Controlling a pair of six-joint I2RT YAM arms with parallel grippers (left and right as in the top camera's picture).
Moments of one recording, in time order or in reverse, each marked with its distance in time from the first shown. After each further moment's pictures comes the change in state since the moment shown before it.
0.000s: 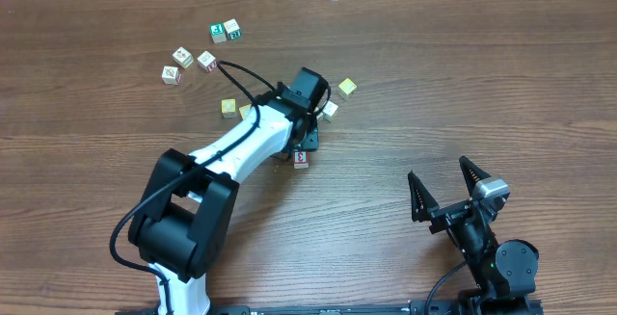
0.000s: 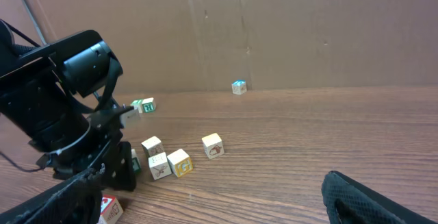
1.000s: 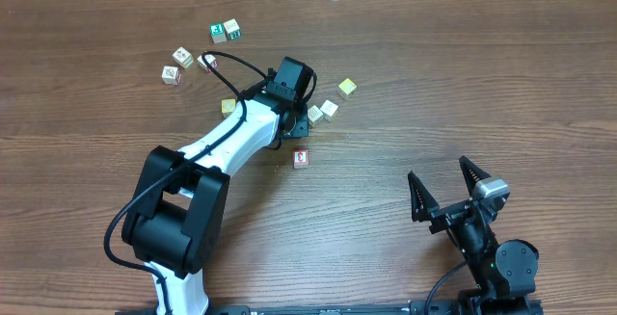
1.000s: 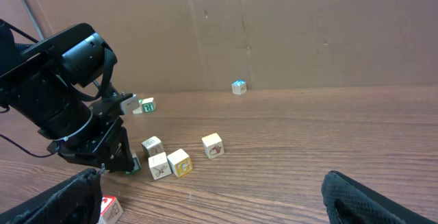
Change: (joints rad) left arm 0.057 0.001 -0.002 0.091 -0.015 0.099; right arm 0.000 0.000 0.000 0.000 0.000 0.000
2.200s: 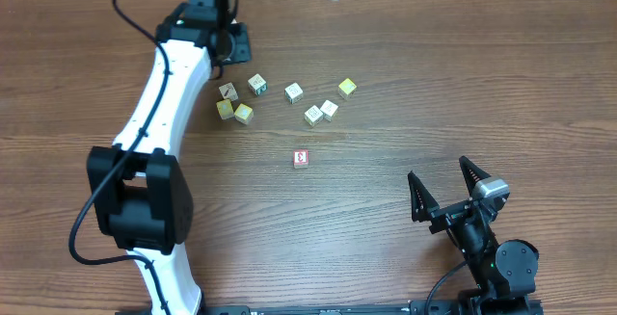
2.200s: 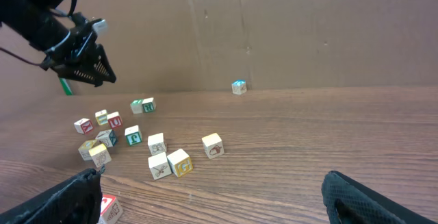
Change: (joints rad) left arm 0.282 0.064 0.486 -0.218 0.076 0.191; right arm 0.000 0.000 0.000 0.000 0.000 0.000
